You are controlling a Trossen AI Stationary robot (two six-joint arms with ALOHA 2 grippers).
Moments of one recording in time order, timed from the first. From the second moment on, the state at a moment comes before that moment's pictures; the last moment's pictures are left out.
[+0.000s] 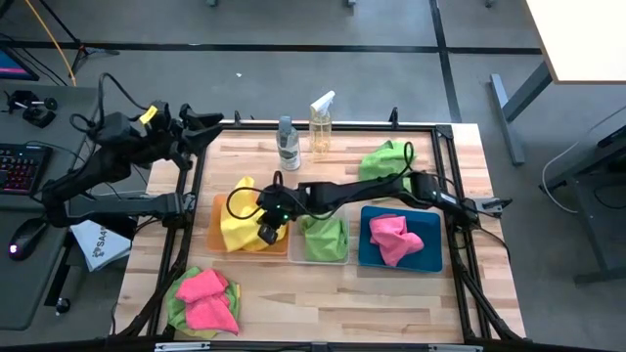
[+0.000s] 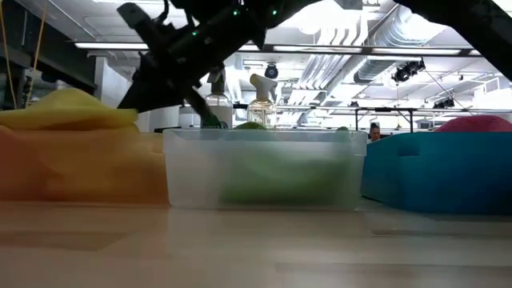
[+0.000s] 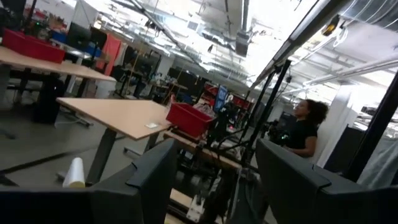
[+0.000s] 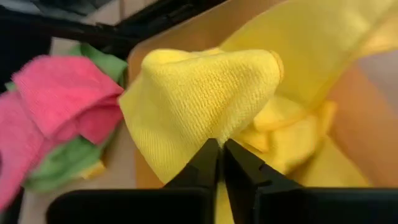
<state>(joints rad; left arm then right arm) 0.30 0.65 1.00 -0.13 -0.01 -0.39 0.04 2.33 1.99 -0.35 -0.06 0.44</state>
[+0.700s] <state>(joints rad) 0.31 0.78 0.91 -0.88 -0.23 -0.69 0.02 2.03 1.99 -1.05 0.08 0.20</state>
